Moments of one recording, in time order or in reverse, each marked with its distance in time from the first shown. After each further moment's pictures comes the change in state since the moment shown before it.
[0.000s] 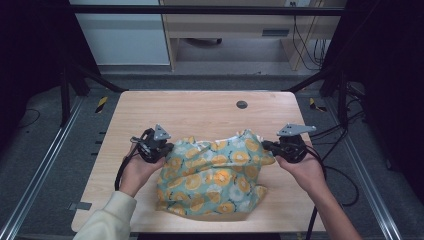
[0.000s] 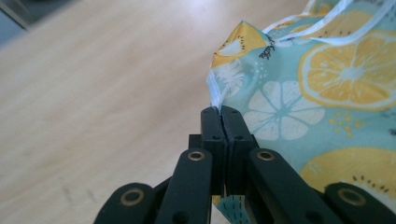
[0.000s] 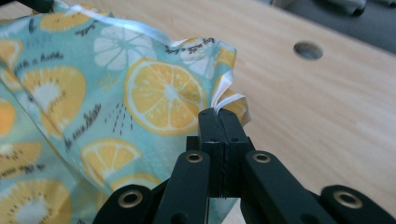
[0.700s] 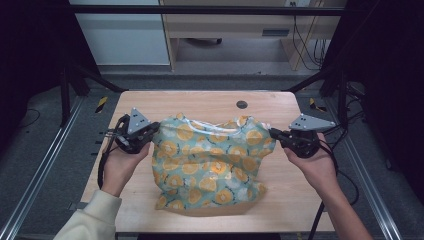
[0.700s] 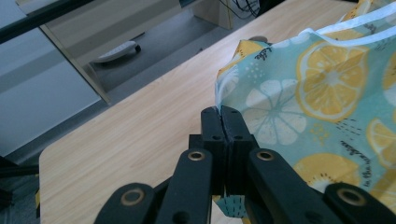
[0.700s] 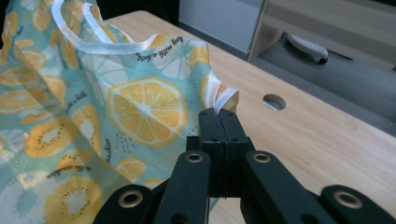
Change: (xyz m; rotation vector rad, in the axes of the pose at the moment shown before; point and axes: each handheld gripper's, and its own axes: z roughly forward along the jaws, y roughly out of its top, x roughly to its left) left arm 0.015 0.024 -0.073 -0.223 0.137 0.013; right arm 0.004 0.029 -0.043 -0.145 -0.064 -0.062
